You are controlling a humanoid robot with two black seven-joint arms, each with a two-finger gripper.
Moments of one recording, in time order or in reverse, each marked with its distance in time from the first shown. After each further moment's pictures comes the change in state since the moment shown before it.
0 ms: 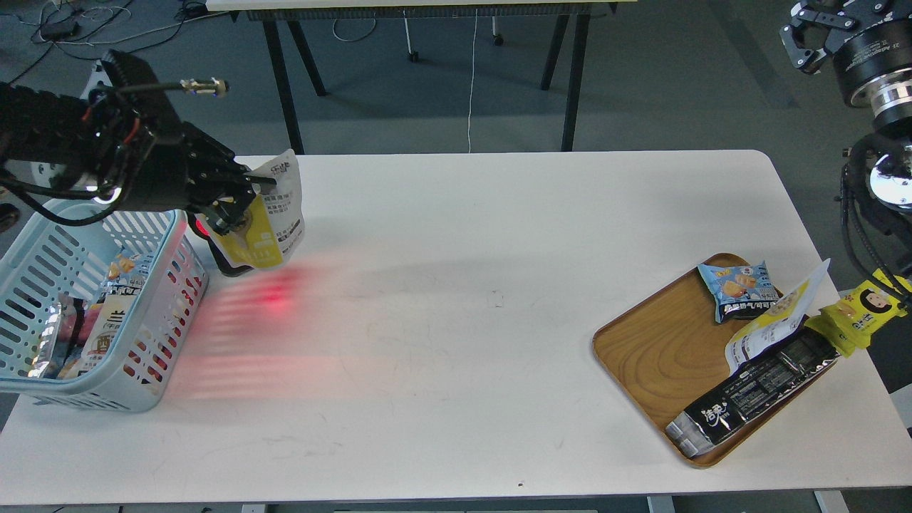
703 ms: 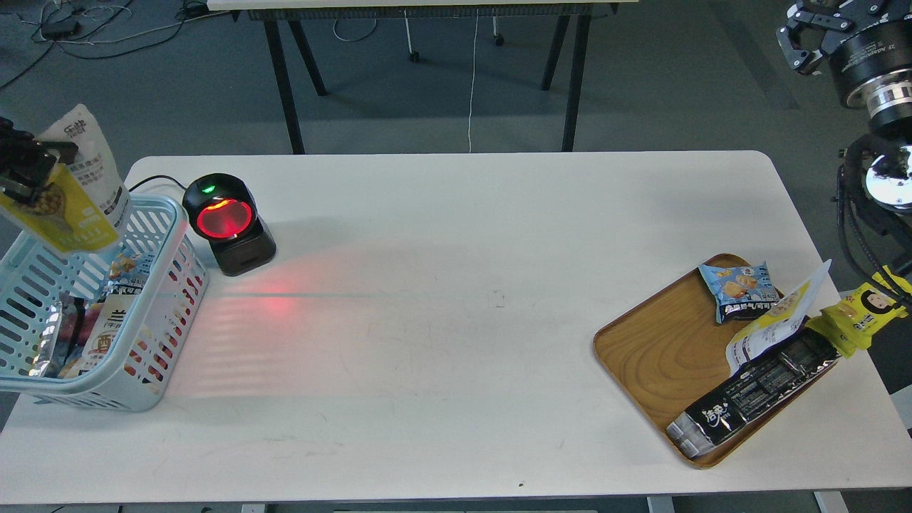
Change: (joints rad) left arm 0.038 0.277 0.084 0.087 -0.142 0.038 0.000; right arm 0.001 0.013 0.000 -0.001 0.000 0.000 0.000
